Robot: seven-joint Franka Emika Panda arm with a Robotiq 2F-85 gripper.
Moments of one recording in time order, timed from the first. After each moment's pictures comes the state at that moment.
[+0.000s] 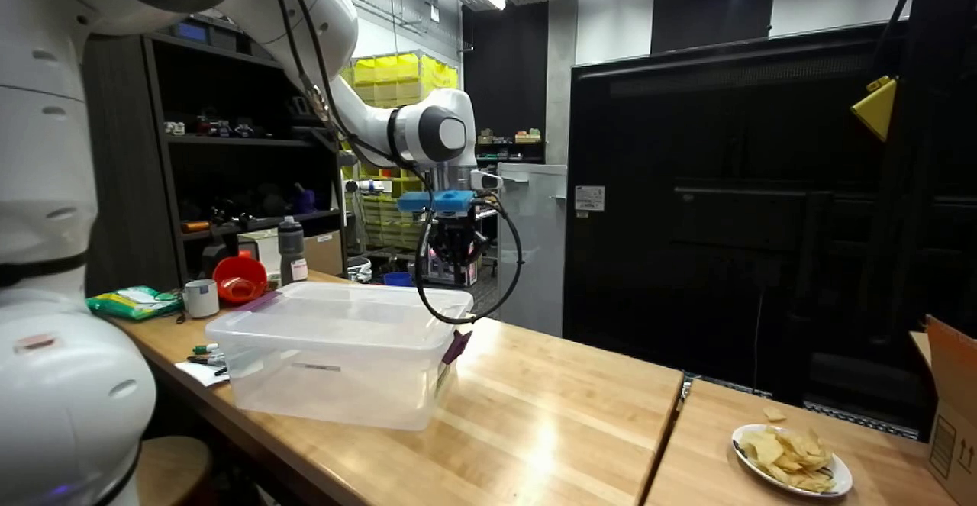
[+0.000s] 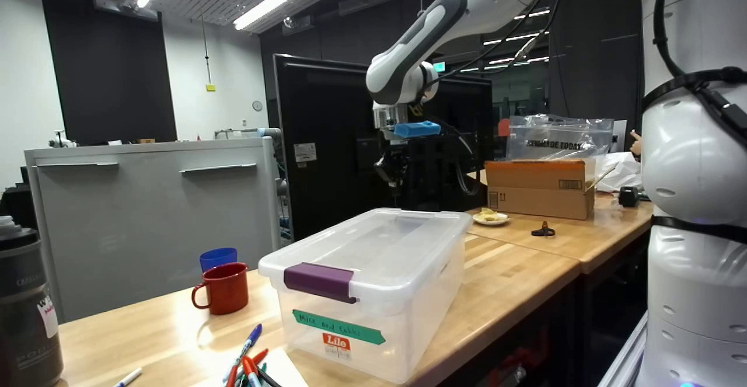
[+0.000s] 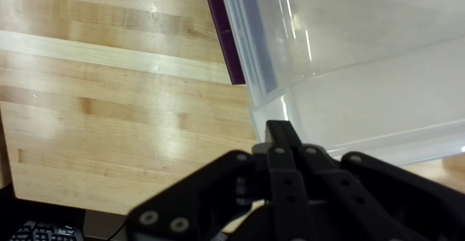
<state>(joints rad) 0.02 0.04 0.01 -2.04 -0.06 2.11 -0.03</state>
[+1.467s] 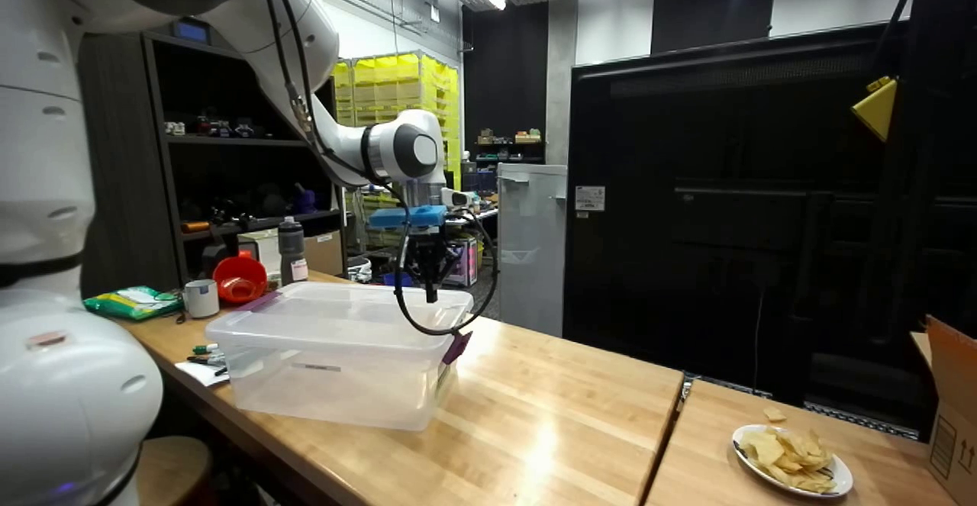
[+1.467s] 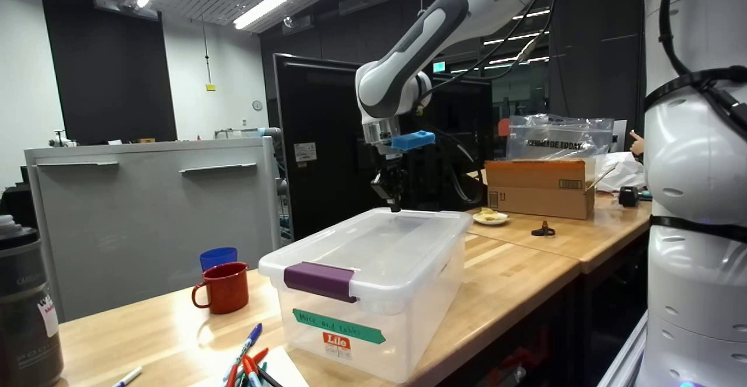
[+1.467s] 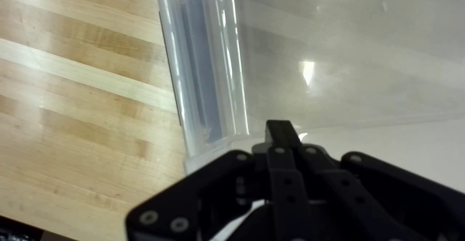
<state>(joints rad) 0.07 0.03 0.06 -2.12 -0.13 2.10 -0.03</state>
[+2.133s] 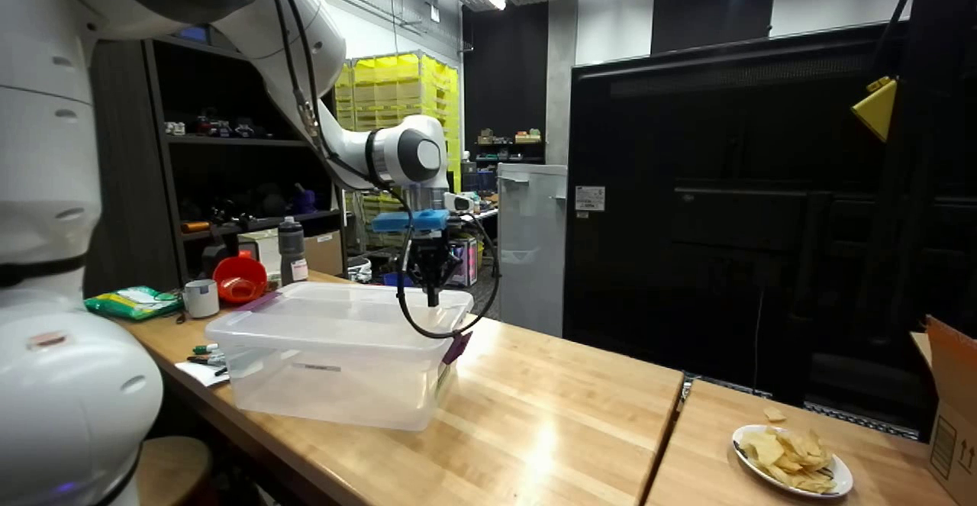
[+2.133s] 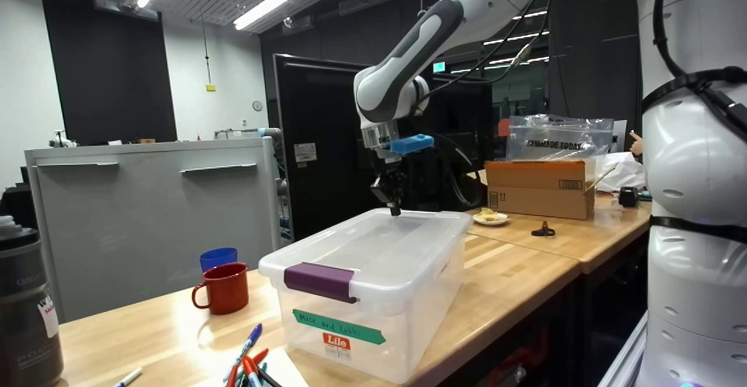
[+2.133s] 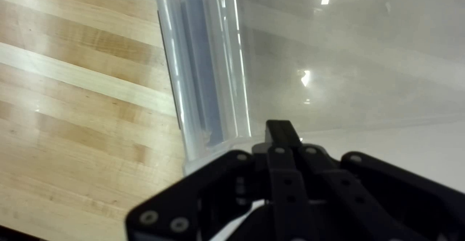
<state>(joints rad) 0.07 0.06 0.06 -2.10 -0.13 2.09 -0.03</state>
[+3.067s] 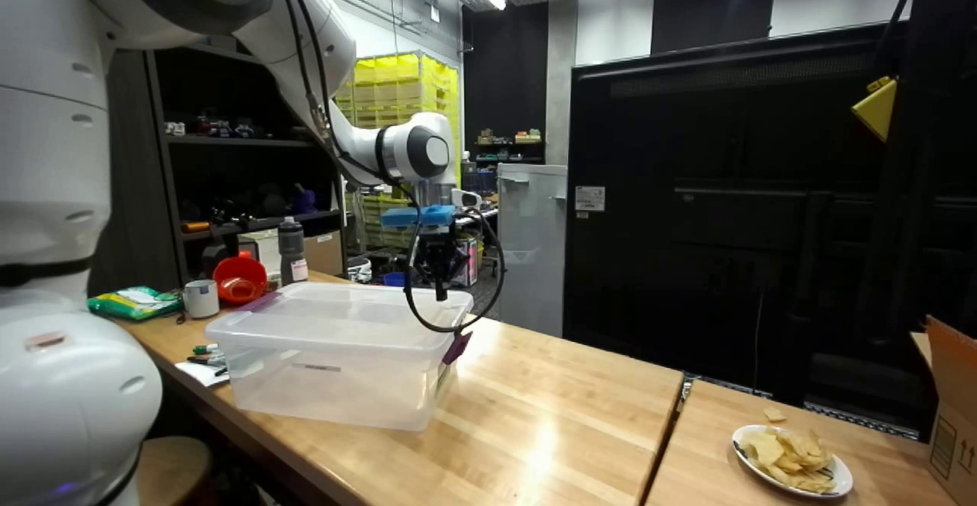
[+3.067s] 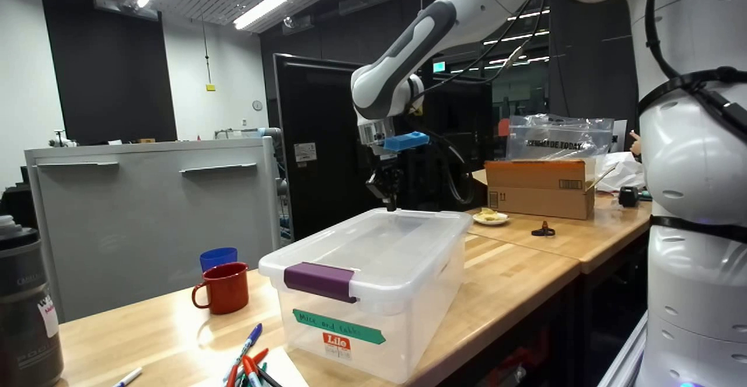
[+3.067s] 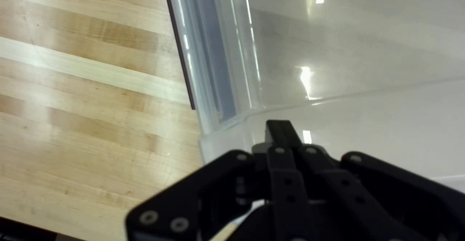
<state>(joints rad) 0.06 0.11 0.05 -2.03 -0.13 2.07 0.01</state>
